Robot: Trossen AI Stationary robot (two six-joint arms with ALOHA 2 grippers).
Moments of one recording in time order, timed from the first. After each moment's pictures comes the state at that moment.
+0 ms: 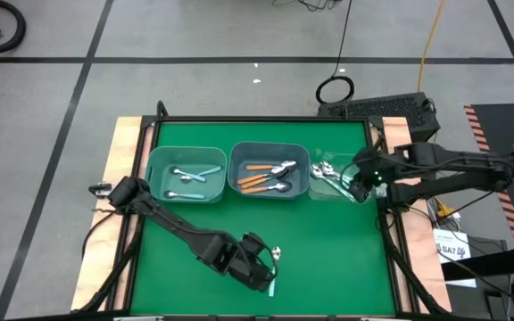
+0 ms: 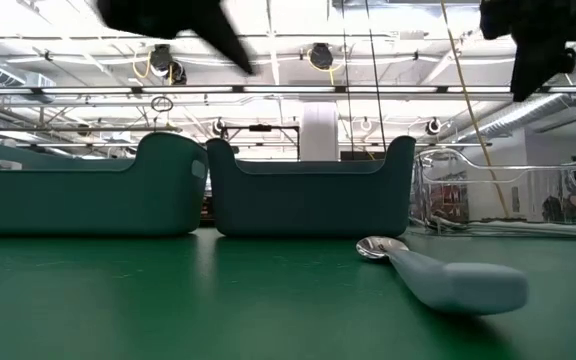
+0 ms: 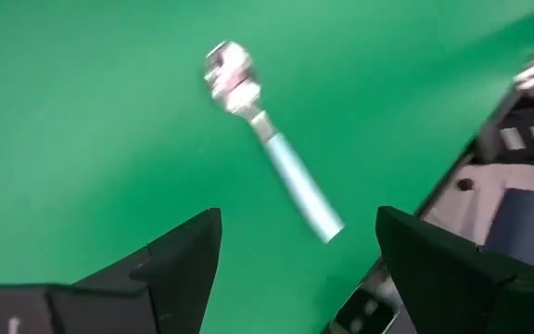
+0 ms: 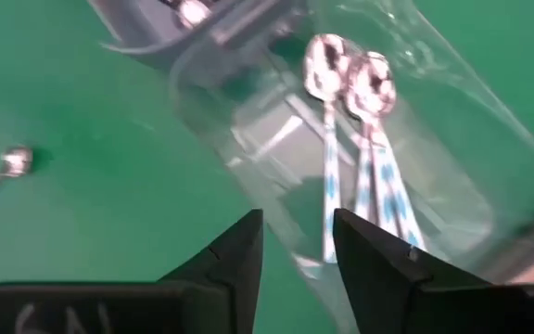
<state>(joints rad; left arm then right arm) -0.52 2.03 1.74 -0.79 -0.19 -1.37 -0.02 0.82 0.94 -1.27 0.15 0.70</state>
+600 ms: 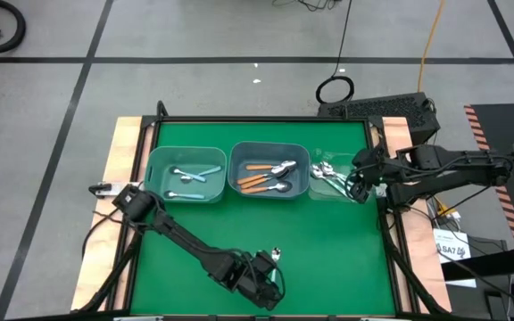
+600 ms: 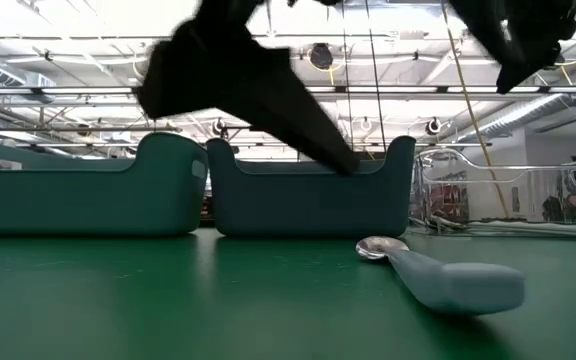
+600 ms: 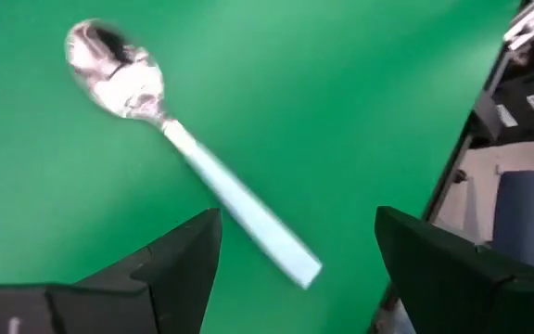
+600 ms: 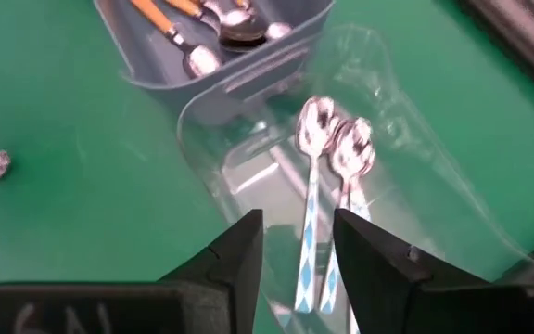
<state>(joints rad) -0.57 2.21 1.74 -0.50 -0.27 -1.22 0.08 0.80 0.95 -1.23 0.32 0.61</state>
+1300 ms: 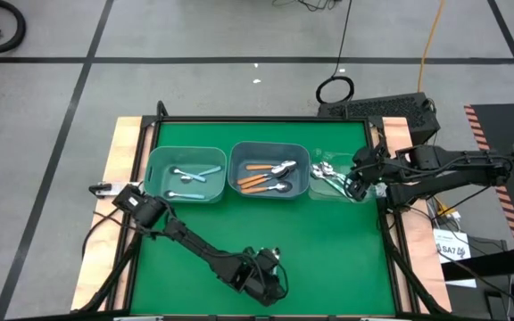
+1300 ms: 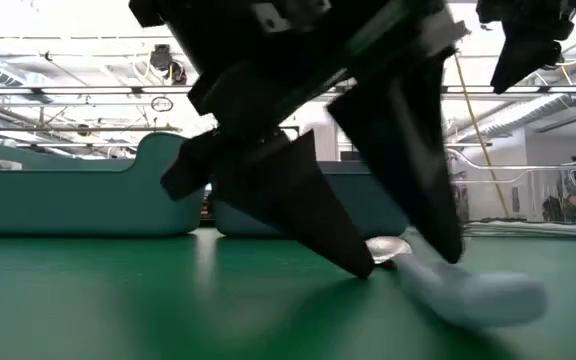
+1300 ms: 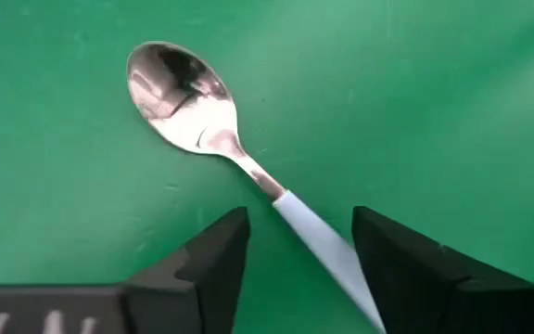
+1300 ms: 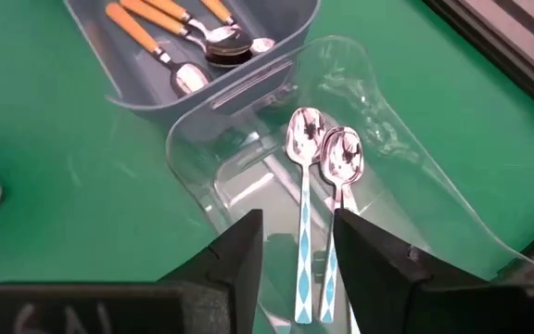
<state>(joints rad) -0.54 2.33 1.75 -0.51 -0.38 -1.19 0.08 0.81 0.94 -1.22 0.36 0.67</state>
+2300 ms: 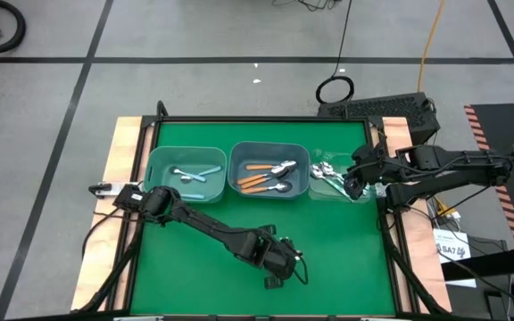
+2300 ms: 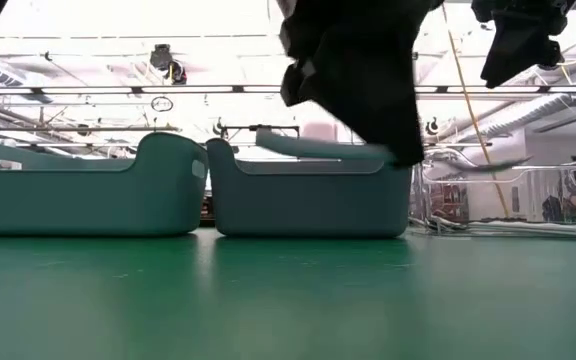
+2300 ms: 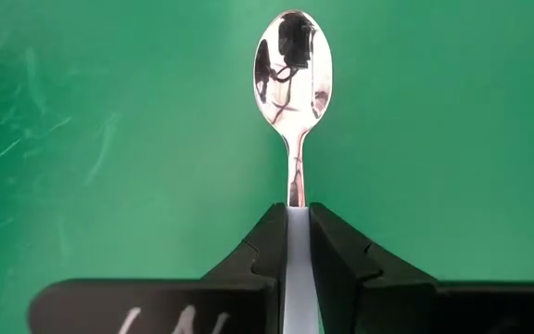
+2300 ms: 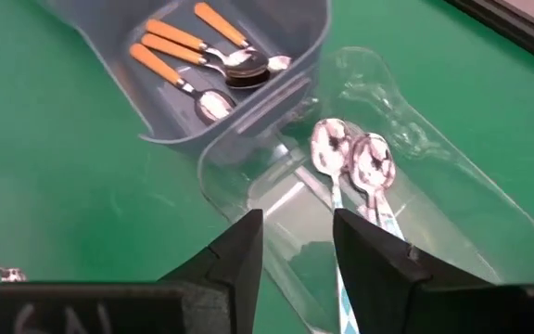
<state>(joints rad) -0.41 2.32 2.02 -0.84 -0.18 -0.48 0.08 0.81 0.94 -1.15 0.33 0.77</state>
